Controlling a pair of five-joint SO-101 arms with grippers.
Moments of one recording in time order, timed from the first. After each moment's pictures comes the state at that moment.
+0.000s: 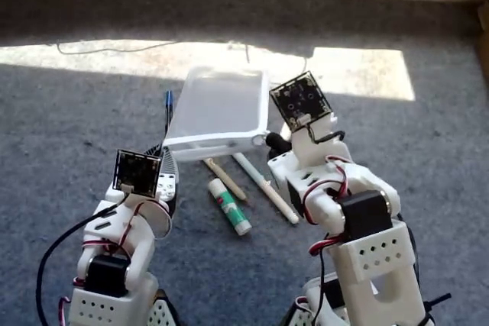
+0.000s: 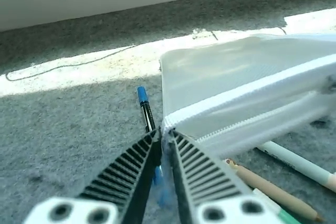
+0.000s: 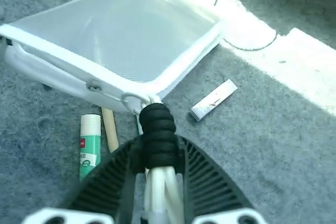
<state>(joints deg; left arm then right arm) 1.7 -104.1 90.6 46.1 0.9 -18.9 -54.9 37.2 69.2 14.9</state>
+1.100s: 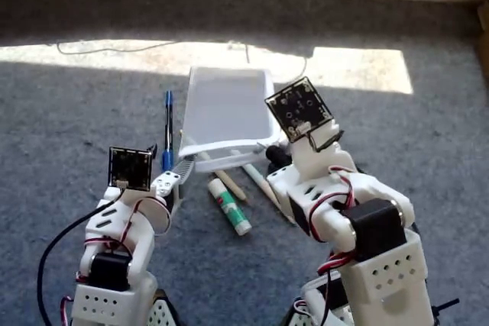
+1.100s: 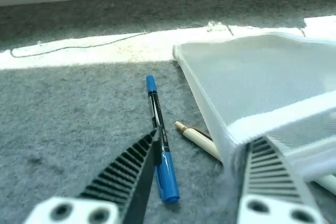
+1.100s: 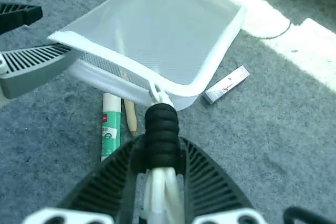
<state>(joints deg) 1.4 -103.6 94.4 41.9 5.1 -24.2 -55.4 26.2 83.6 13.7</state>
